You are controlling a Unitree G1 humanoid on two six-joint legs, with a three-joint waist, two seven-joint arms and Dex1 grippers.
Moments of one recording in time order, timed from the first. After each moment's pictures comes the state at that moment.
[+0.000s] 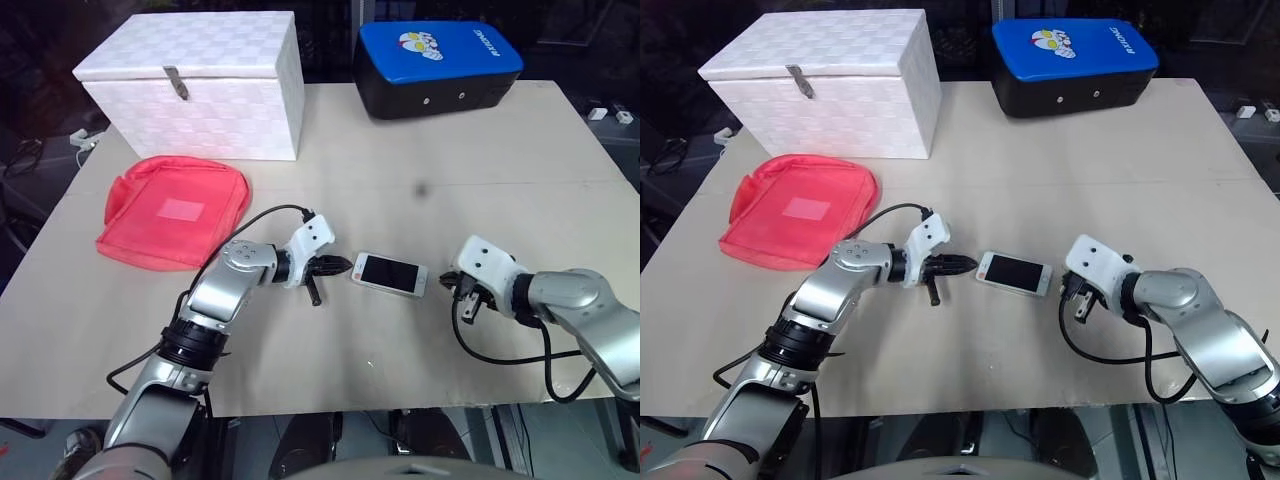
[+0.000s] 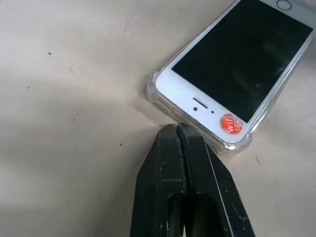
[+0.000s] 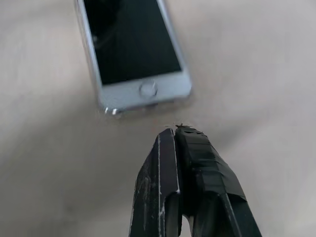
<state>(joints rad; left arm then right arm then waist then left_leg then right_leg) -0.51 0.52 -0.26 0.05 -0.15 0.52 -1.00 -0.26 -0.83 0.23 -0.63 0.18 0.97 0.71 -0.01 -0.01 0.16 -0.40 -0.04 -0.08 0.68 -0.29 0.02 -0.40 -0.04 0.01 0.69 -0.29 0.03</state>
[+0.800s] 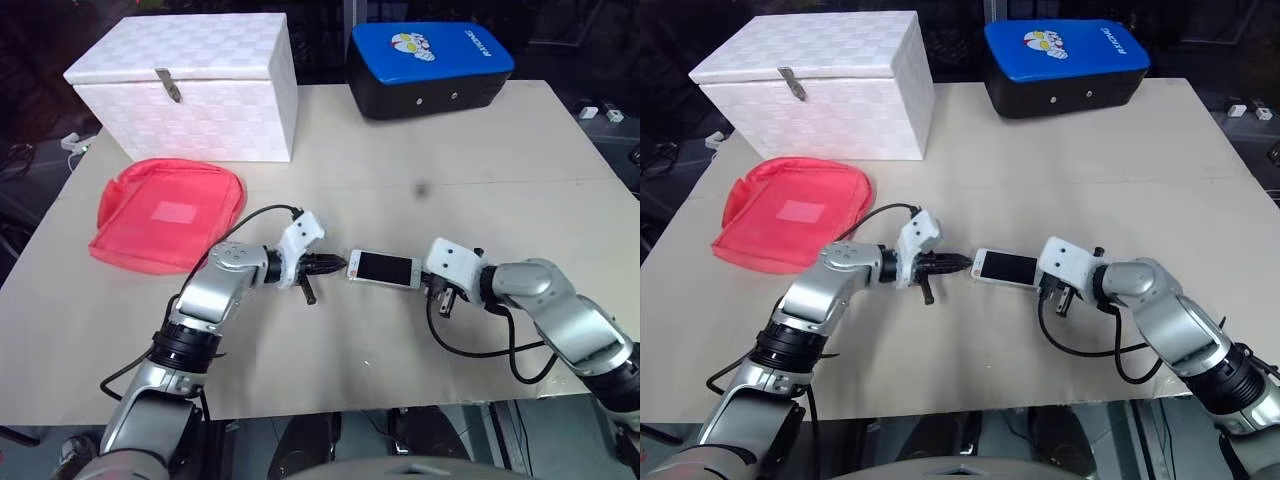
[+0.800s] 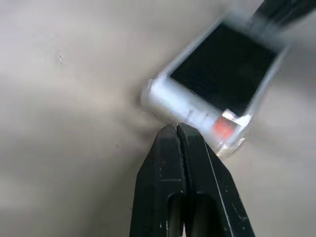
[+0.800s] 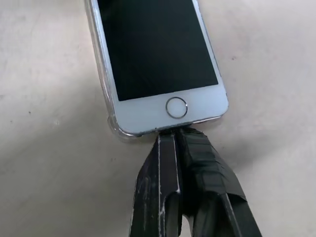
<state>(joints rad) -0.50 0.52 -0.14 -0.03 -0.32 0.63 -1.05 -0.33 -0.73 0.29 -0.45 0.08 0.83 0.73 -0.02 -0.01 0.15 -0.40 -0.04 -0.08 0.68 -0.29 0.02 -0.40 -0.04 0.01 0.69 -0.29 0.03</state>
